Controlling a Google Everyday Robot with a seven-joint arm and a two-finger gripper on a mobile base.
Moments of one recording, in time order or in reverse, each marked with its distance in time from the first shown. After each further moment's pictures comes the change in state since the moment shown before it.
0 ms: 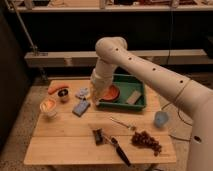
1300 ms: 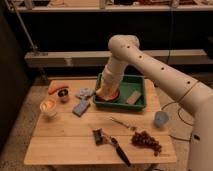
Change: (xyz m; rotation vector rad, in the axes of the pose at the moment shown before) arm 0.019 0.062 -0.012 0.011 0.018 0.129
